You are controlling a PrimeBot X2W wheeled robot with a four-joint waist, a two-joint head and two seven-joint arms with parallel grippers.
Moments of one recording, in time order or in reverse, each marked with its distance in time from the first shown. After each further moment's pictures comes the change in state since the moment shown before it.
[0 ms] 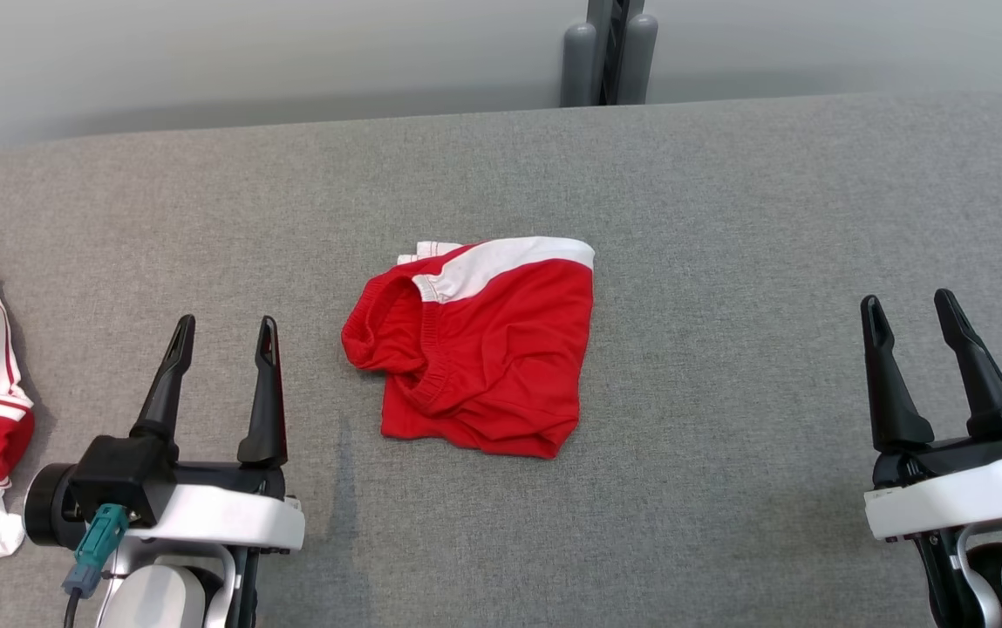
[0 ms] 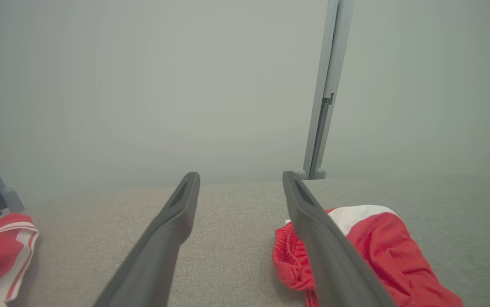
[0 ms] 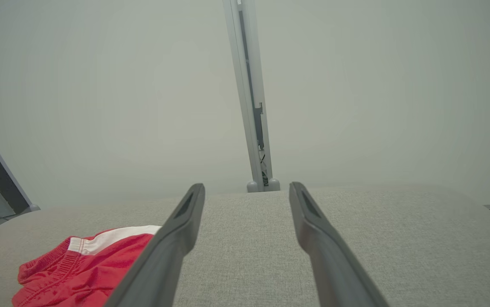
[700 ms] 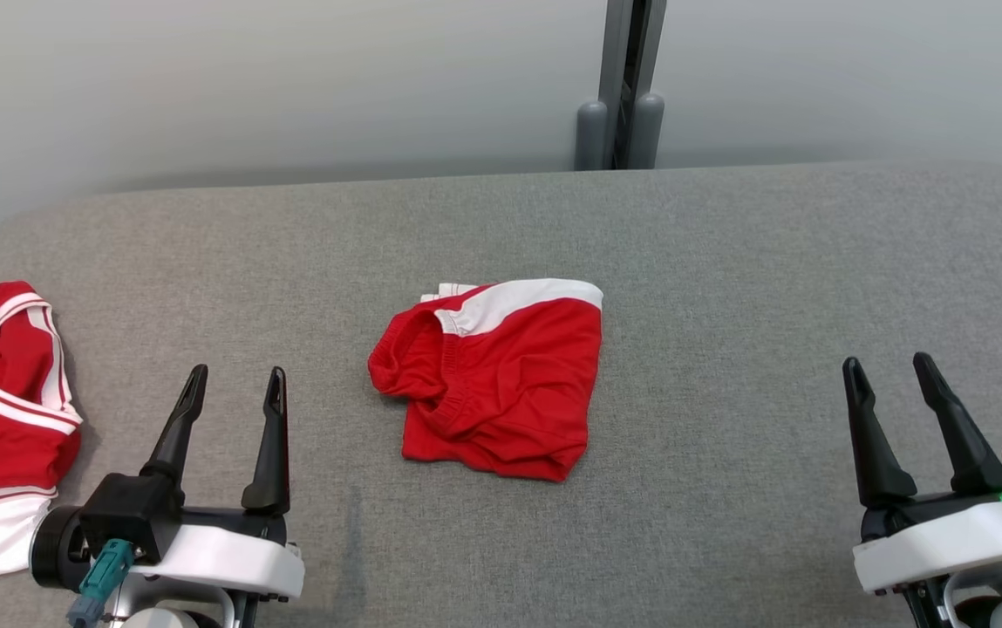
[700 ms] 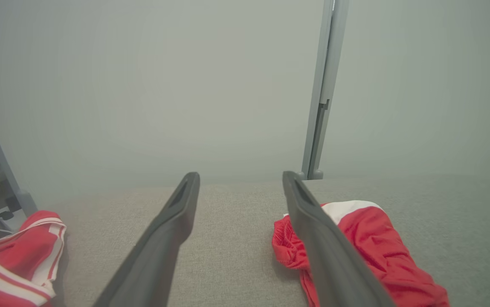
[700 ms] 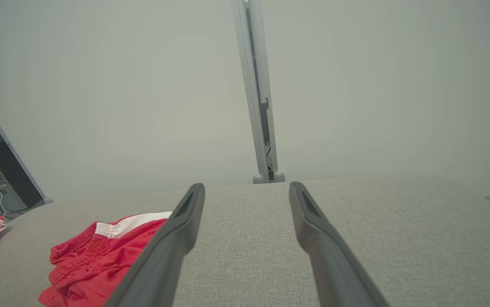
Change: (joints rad) left arm 0.077 0.026 -0.020 -0.014 -0.025 -0.008 0.023; right arm 0.088 0.023 -0.004 -0.004 -0.015 0.000 0.040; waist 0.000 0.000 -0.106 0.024
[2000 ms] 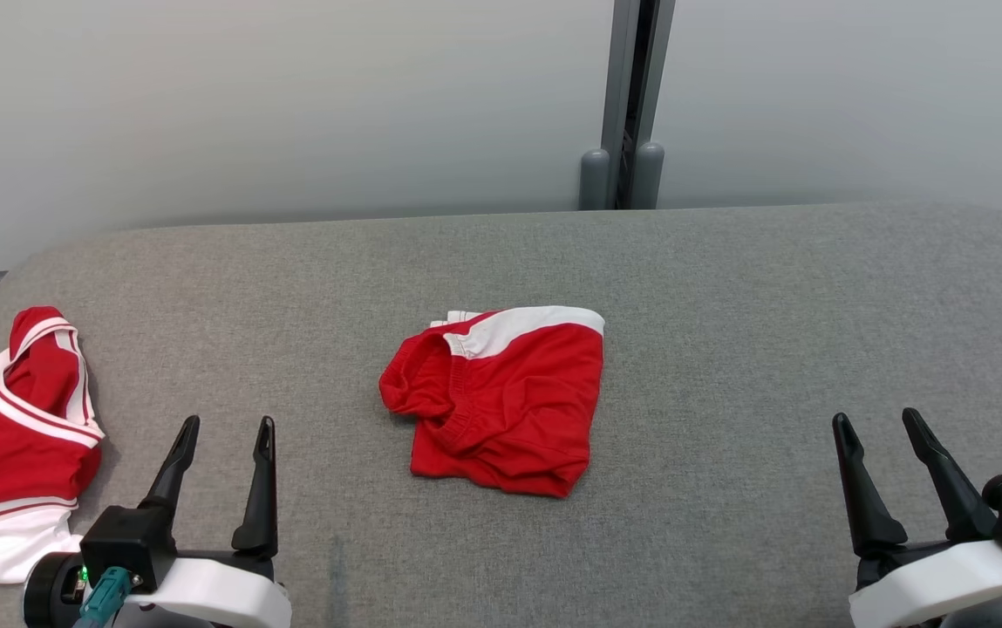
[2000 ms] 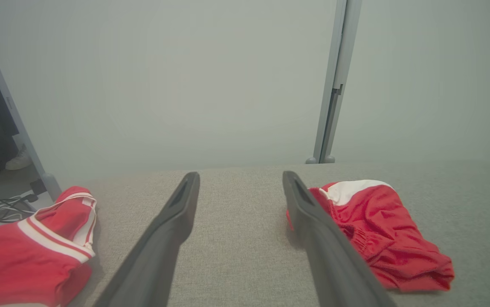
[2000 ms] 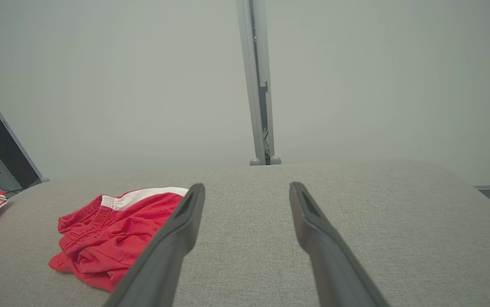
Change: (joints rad) left arm 0.064 0.036 -0.009 0.030 -0.023 0.023 0.029; right arm 0.095 0.025 -0.015 -0.019 -0.054 0.000 0.066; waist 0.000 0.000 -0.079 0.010
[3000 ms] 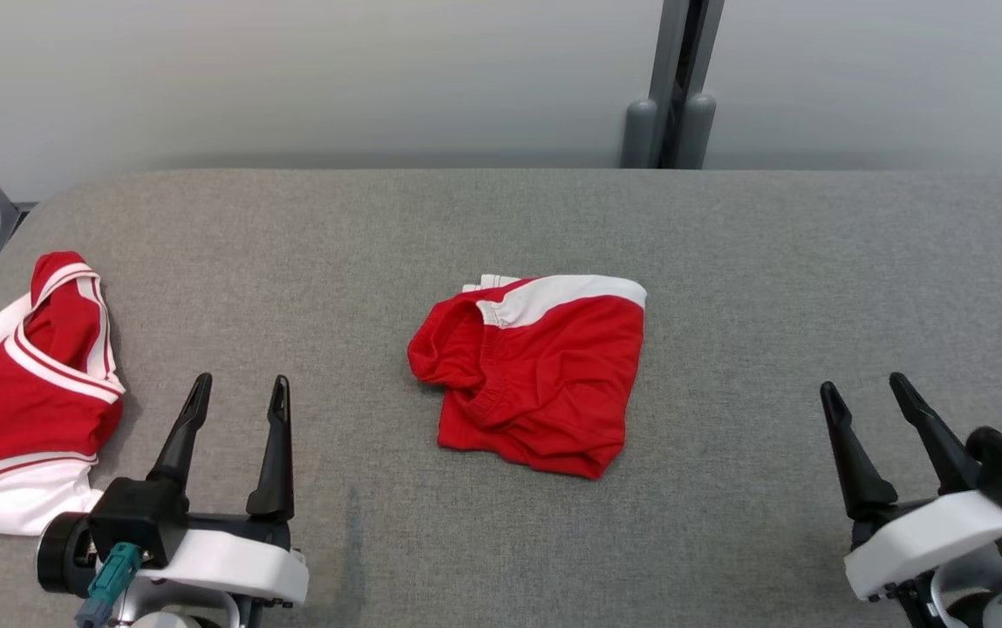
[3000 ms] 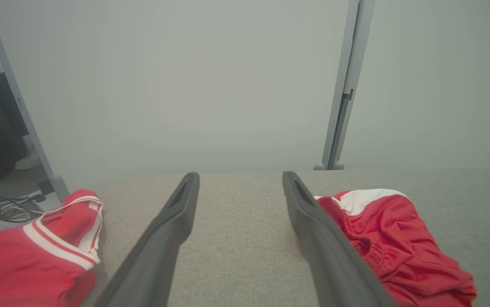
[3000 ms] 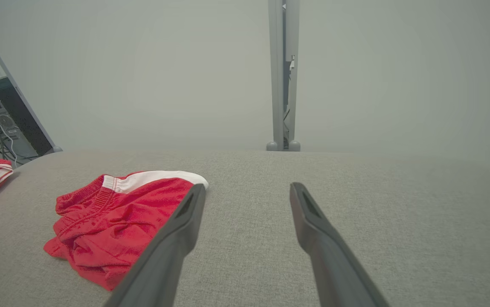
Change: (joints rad) left arm -0.056 -0.005 -0.032 -0.027 -0.004 0.010 -0.028; right arm -0.094 -0.056 0.039 0.051 0.013 0.000 0.049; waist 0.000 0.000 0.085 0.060
